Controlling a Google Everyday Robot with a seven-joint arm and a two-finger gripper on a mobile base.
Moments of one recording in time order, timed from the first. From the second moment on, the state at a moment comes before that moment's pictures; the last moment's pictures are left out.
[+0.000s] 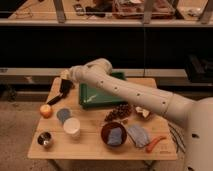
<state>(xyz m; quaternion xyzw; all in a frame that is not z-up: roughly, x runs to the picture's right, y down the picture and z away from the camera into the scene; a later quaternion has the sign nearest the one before) -0.198 -0.077 0.749 0.30 -0.27 -0.61 0.68</state>
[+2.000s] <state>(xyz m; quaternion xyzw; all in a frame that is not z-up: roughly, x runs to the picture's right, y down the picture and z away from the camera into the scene) -0.205 -0.062 0.743 0.35 -0.31 -0.60 0.65</state>
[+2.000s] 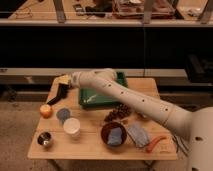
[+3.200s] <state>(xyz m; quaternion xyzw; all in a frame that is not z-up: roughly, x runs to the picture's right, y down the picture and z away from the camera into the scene) -0.216 -0.023 0.733 0.38 -0.33 -0.66 0.56</state>
